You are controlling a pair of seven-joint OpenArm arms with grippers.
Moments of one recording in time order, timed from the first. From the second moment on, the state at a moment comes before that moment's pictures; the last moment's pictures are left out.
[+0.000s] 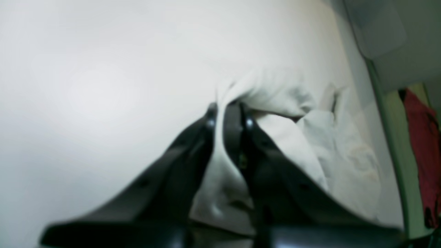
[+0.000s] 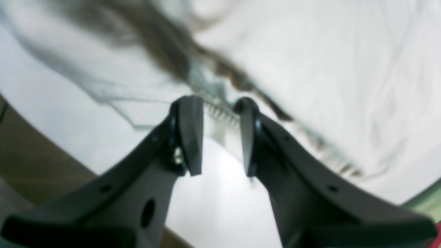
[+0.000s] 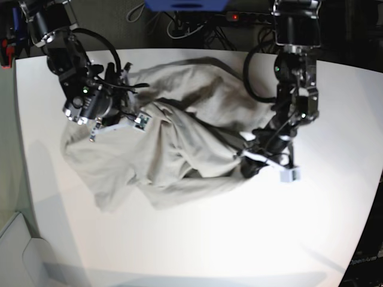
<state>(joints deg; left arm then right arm) 0.2 -4.3 -5.5 87.5 -37.6 -7.5 32.2 -0.4 20.3 -19.4 104.5 8.8 38.8 -73.8</state>
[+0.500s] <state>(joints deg) 19.2 1.3 -19.2 106.8 -37.2 -7.3 32.4 3.8 16.4 -19.4 104.3 7.2 38.9 -74.1</state>
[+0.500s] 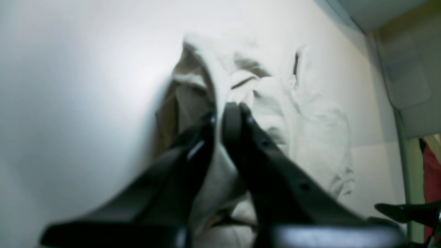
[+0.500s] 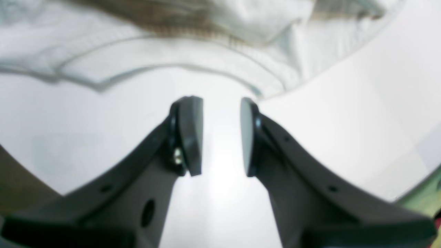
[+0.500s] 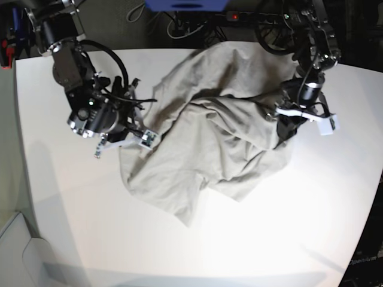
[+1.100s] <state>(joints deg) 25.4 1.3 -20.1 112.2 -37.3 -7.5 32.5 8.8 5.8 -19.2 89.2 6.3 38.9 -68.1</state>
